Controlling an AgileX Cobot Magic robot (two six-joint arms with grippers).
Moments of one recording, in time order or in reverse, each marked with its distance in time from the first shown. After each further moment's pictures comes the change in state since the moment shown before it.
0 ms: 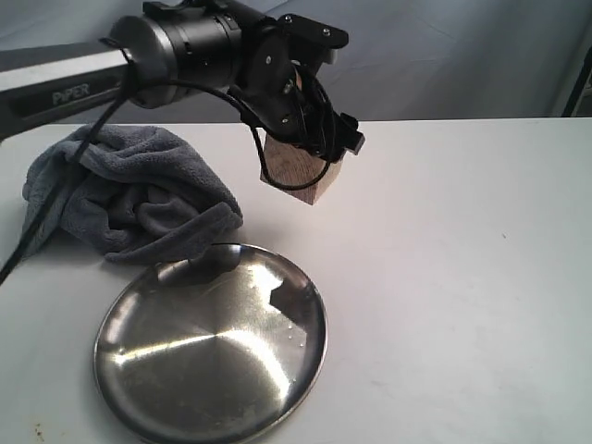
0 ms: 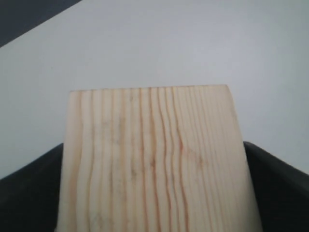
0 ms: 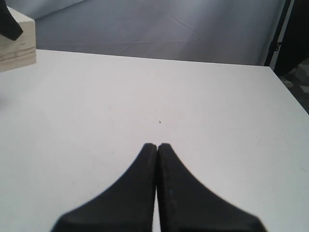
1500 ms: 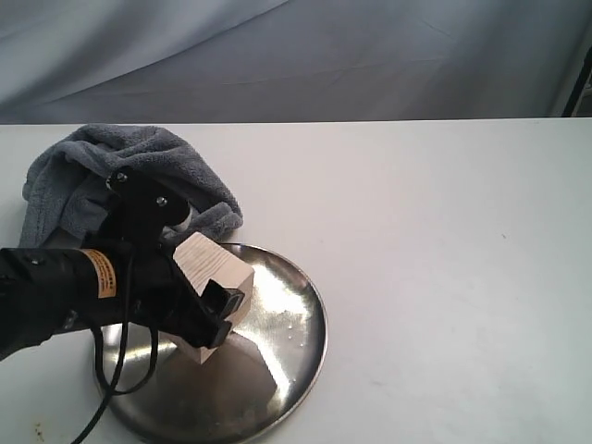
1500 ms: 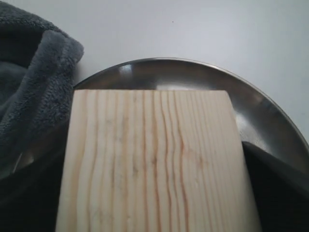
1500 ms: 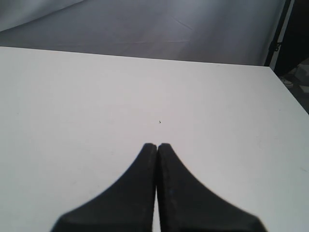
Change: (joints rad) left arm 0.000 -0.681 1.267 -0.025 -0.705 0.015; right arm 0.000 0.000 0.000 0.000 0.000 0.000
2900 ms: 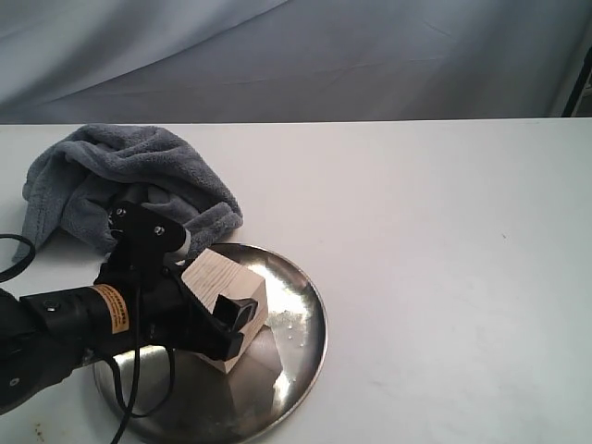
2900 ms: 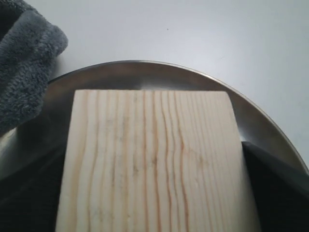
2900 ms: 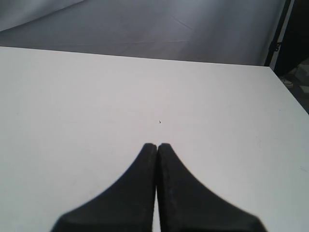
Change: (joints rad) left arm 0.000 0.134 0.110 0.000 -0.354 -0.122; right arm 0.000 0.000 0.000 0.000 0.000 0.000
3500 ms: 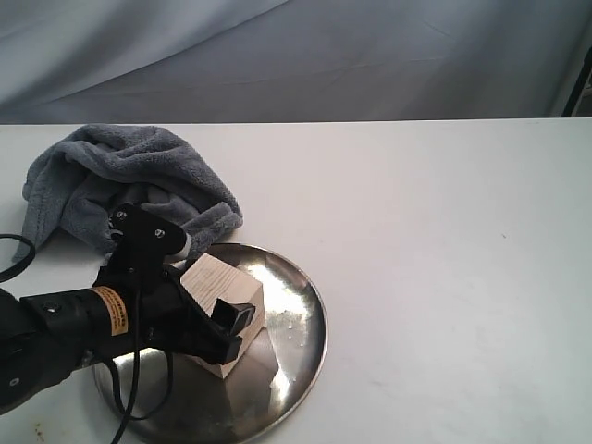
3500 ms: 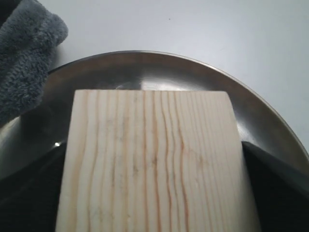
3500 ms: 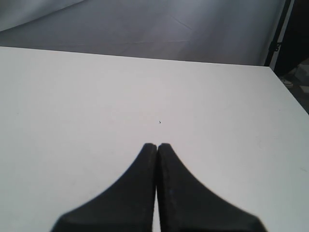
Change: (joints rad) left arm 0.000 0.000 0.000 0.000 0.026 0.000; right arm 0.000 0.000 0.000 0.000 0.000 0.000
